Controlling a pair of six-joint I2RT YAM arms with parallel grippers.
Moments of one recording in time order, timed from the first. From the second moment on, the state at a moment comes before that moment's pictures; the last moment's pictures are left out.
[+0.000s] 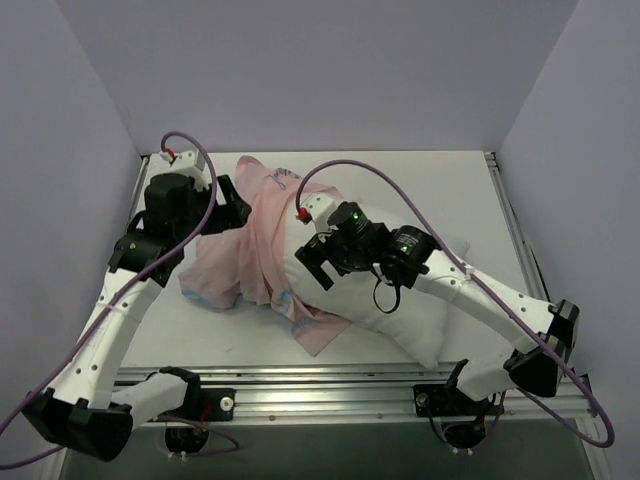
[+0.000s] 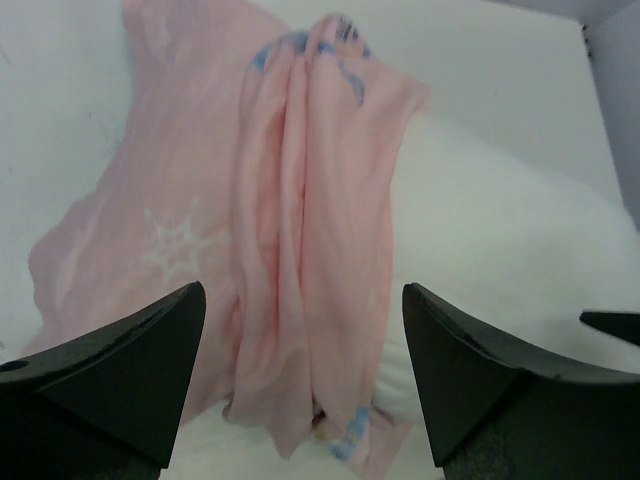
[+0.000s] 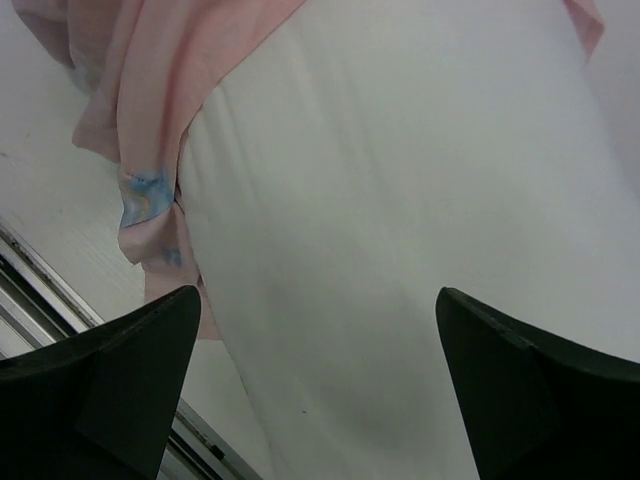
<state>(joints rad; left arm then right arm) -0.31 1.17 1.34 -0.58 0.02 -0.42 0.91 1.39 1.41 -0.73 0.15 -0.02</state>
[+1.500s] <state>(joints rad) -0.10 1.15 0.97 -0.50 -0.13 -0.46 0.66 1.27 1.32 -0.63 0.13 -0.02</state>
